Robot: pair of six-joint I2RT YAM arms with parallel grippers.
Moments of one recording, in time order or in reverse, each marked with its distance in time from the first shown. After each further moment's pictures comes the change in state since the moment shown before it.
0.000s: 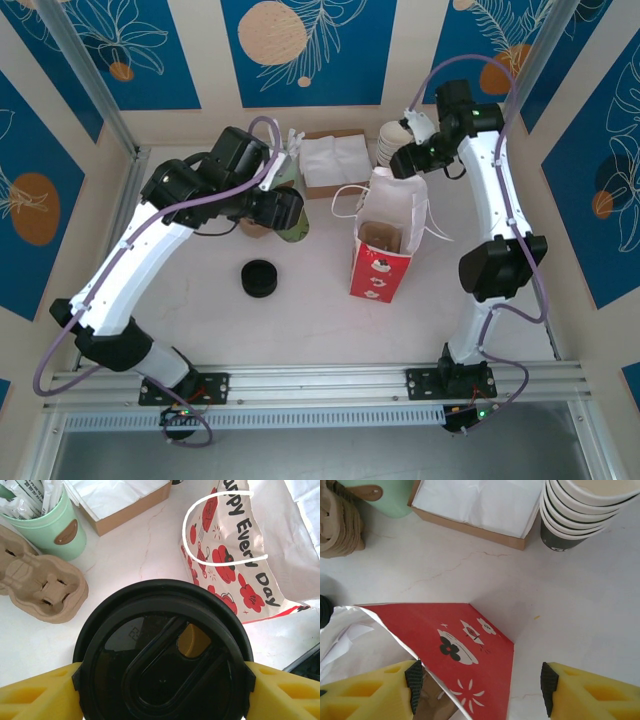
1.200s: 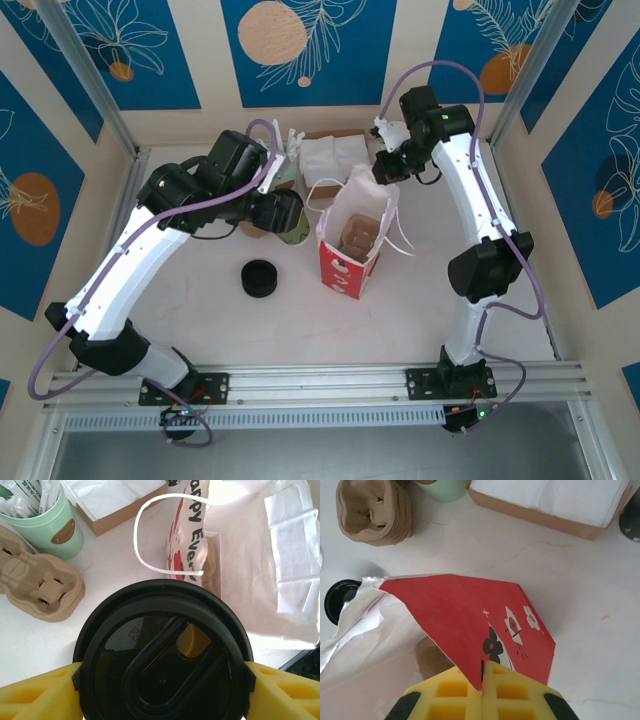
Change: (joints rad) left arm -0.014 -0.020 -0.016 0.009 -0.003 -0.019; right arm 0.183 0.009 0.006 -0.040 0.008 0.186
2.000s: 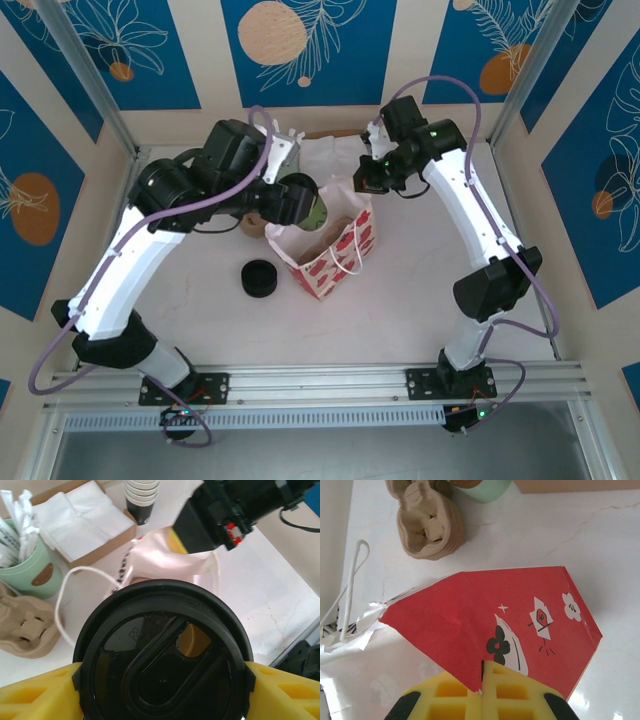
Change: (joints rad) left arm -0.096 0.068 0.200 -0.003 -0.013 0.001; right arm 0.144 -0.138 -0.156 0.122 -0.046 0.396
